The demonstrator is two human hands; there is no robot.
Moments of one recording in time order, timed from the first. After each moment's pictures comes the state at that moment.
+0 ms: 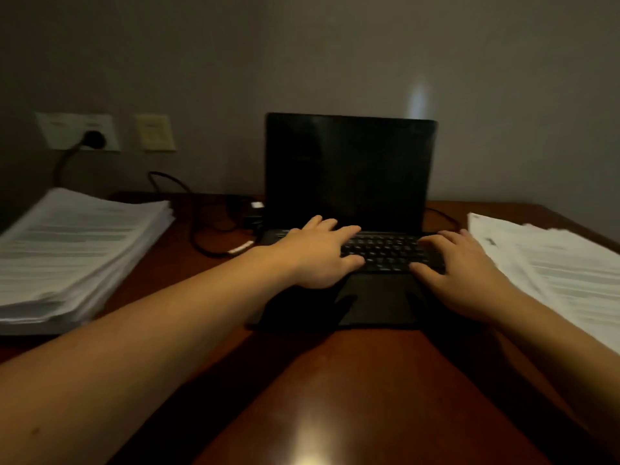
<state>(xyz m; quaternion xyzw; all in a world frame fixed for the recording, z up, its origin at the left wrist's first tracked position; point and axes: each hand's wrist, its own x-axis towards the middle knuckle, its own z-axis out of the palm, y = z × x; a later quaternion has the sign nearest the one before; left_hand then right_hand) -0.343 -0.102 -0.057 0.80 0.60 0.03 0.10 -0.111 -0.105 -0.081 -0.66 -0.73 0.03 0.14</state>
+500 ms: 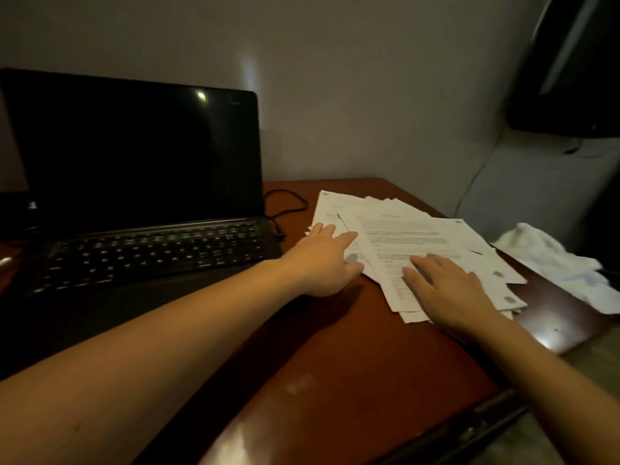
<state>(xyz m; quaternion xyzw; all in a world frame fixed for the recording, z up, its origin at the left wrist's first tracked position) -0.095 -0.061 -0.101 0.88 0.45 0.06 0.14 0.111 -0.142 -0.129 -0.81 -0.58 0.04 0.10</state>
